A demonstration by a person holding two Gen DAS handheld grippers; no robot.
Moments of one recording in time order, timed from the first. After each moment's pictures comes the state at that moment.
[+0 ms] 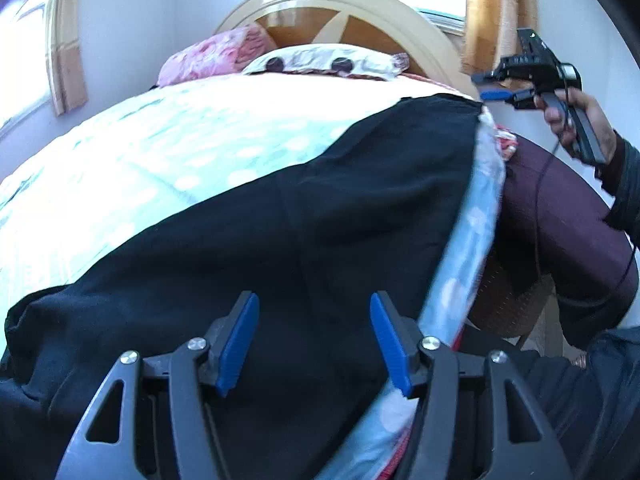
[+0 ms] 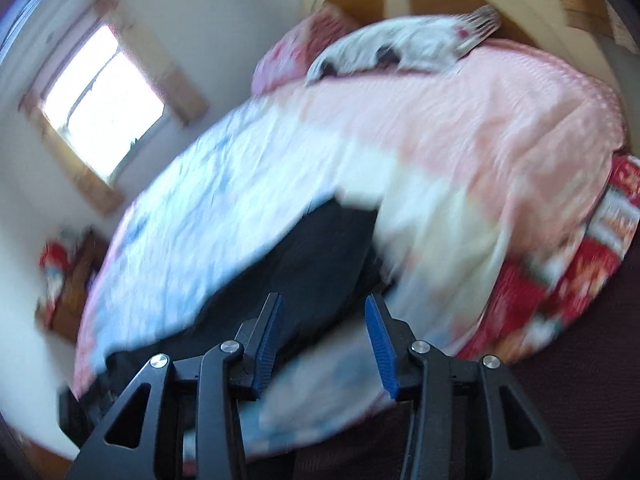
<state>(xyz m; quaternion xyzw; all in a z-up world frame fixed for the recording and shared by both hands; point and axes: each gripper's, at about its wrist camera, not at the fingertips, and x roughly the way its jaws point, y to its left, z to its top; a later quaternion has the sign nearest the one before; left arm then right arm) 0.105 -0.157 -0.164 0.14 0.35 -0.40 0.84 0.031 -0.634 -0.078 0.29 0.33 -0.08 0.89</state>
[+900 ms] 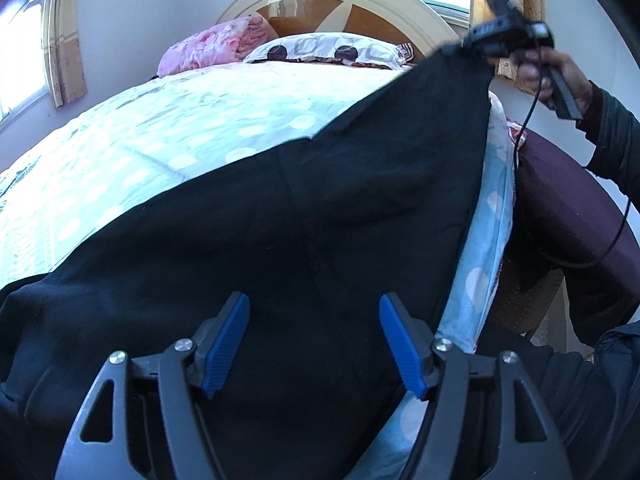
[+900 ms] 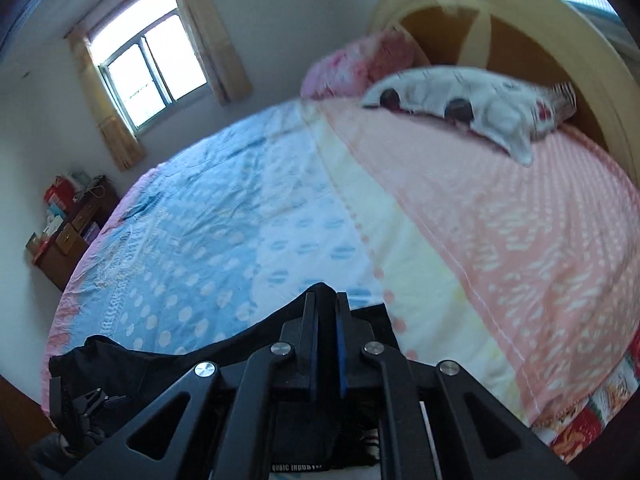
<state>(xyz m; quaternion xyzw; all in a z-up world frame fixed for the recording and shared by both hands) 0.110 -0.163 -0.186 0.15 0.36 -0.40 0.83 0.125 -0.611 -0.051 0.13 0.36 -0.04 0.92</state>
